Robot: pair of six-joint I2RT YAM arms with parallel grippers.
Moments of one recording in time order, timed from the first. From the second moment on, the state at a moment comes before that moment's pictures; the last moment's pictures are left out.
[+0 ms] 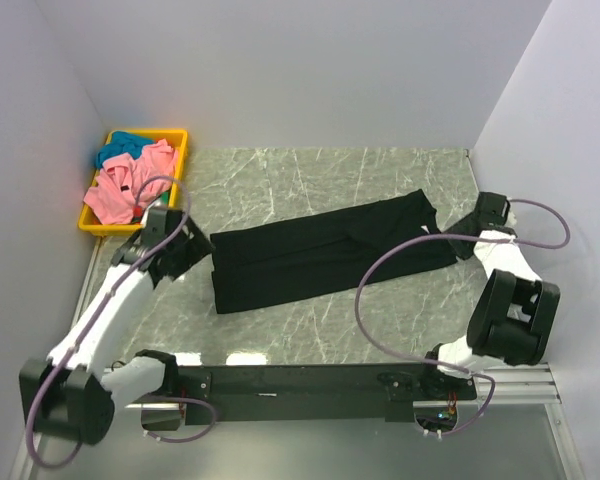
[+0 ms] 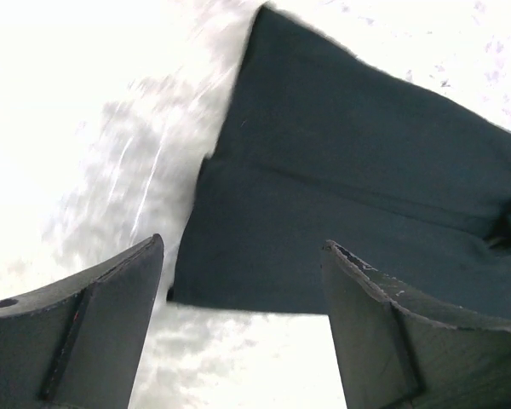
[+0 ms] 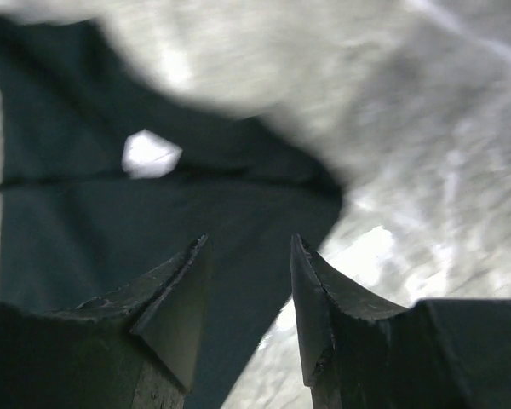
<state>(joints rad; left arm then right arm) -0.19 1.02 0.82 -0.68 -0.10 -0.86 -0.36 1.50 0.91 -0.37 0.03 0.65</state>
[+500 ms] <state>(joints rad) -0.34 1.69 1.20 -0.46 -0.10 -0.59 -0.10 1.49 0.84 -0.30 -0.09 0.78</state>
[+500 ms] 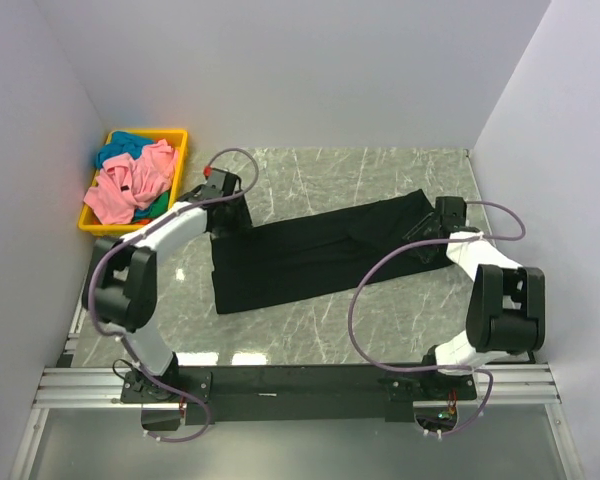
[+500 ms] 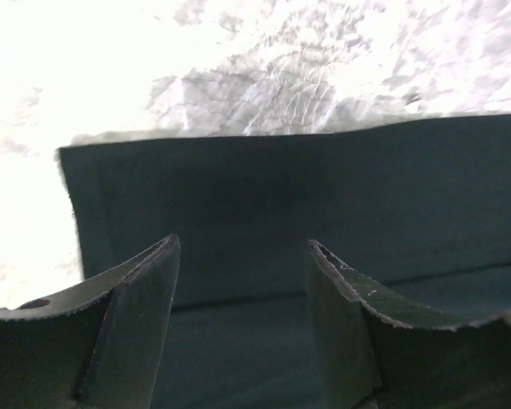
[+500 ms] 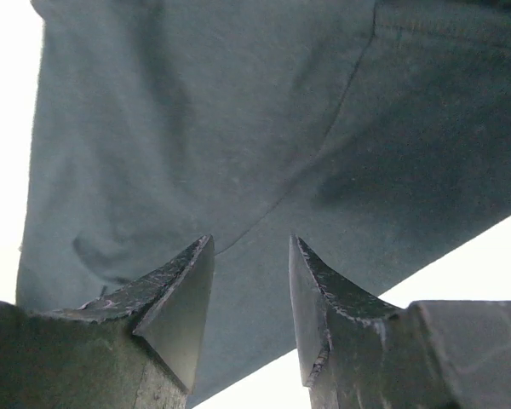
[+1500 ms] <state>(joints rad) -0.36 1.58 0.86 -0.38 0.06 -0.75 0.08 2.07 1.51 -0.58 -0.04 0.72</state>
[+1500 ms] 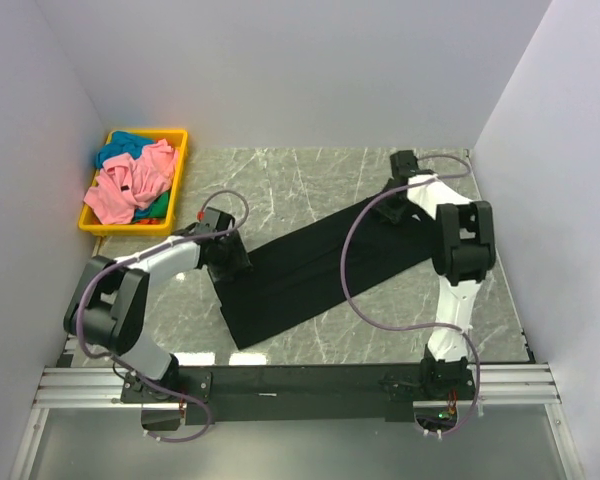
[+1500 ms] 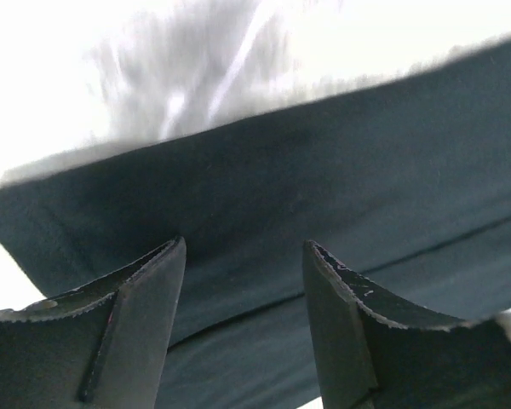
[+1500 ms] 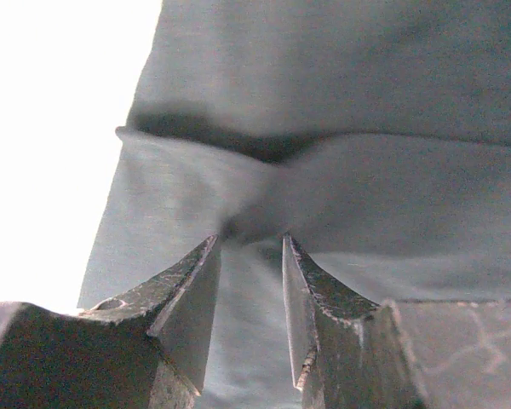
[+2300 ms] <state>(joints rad) -0.57 1.34 0.61 -0.39 0.29 -0.94 0.43 2.43 2.07 -0.65 -0.18 0.59</state>
